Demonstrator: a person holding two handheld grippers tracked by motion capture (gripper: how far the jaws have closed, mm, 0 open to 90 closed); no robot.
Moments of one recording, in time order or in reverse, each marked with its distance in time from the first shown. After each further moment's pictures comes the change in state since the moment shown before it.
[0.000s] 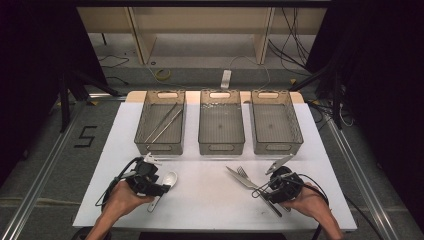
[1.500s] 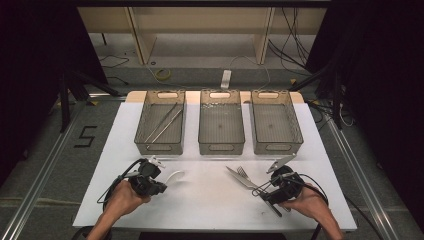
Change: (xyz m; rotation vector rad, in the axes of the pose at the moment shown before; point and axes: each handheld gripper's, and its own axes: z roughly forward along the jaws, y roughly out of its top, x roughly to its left) left arm -0.001 0.004 0.001 0.024 -0.050 0.040; right arm 0.000 0.000 -0.003 -0.047 -0.003 0.022
